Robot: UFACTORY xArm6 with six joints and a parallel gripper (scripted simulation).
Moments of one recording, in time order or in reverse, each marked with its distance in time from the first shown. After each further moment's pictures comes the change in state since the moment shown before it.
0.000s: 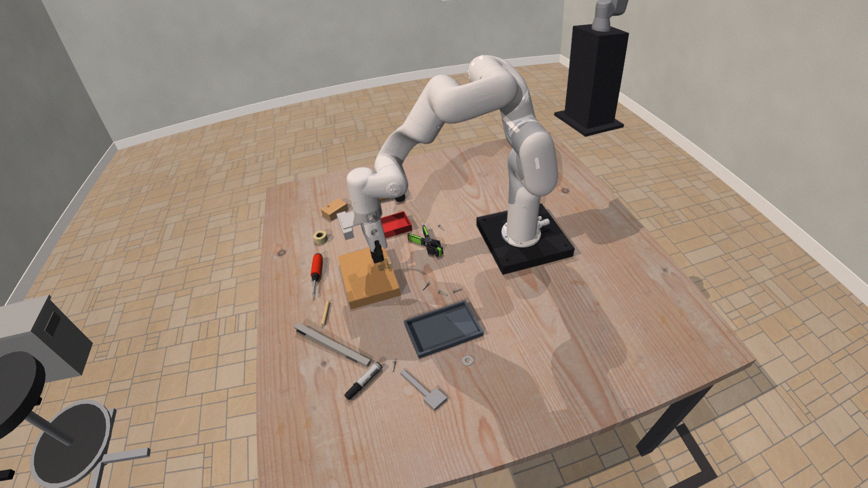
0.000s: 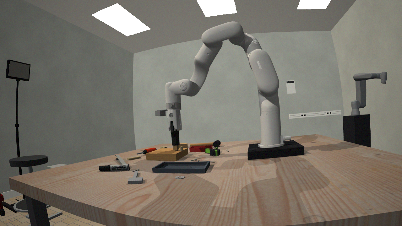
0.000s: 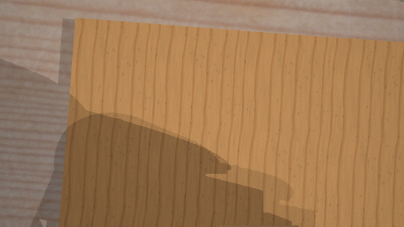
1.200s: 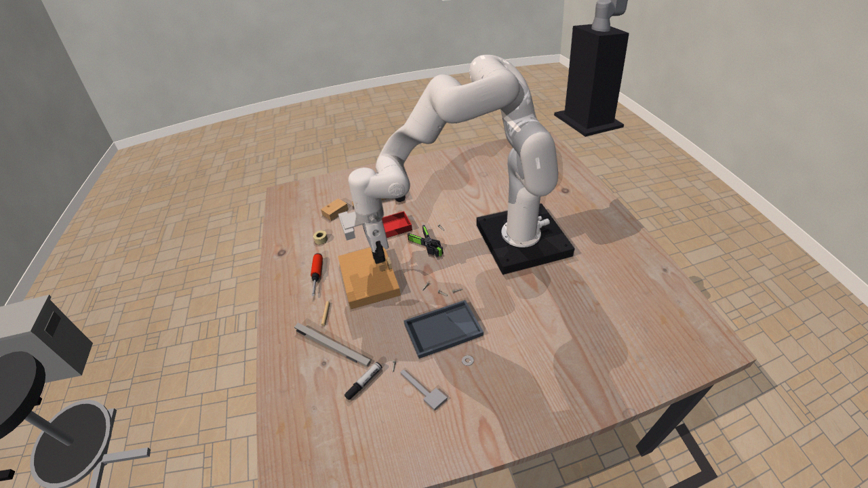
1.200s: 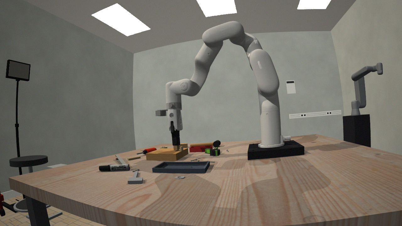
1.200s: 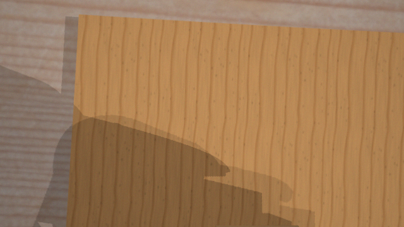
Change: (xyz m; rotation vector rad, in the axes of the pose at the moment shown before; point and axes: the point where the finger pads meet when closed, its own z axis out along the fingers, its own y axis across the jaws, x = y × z) arm -0.004 -0.004 0.000 0.000 0.000 0.018
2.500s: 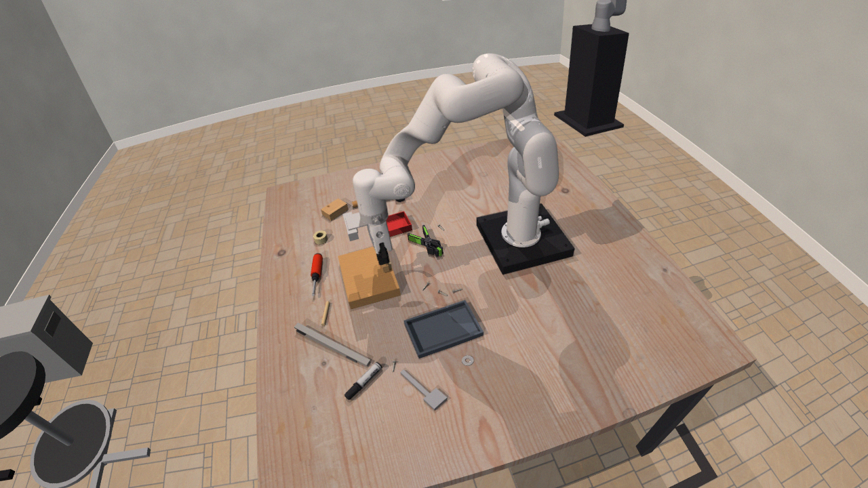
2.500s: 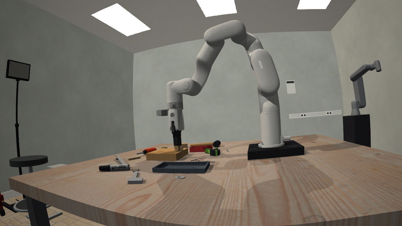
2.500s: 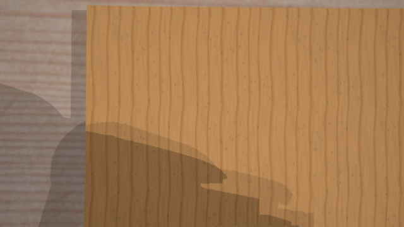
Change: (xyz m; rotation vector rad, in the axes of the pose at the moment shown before) arm -0.009 -0.011 0.000 0.000 0.000 0.047
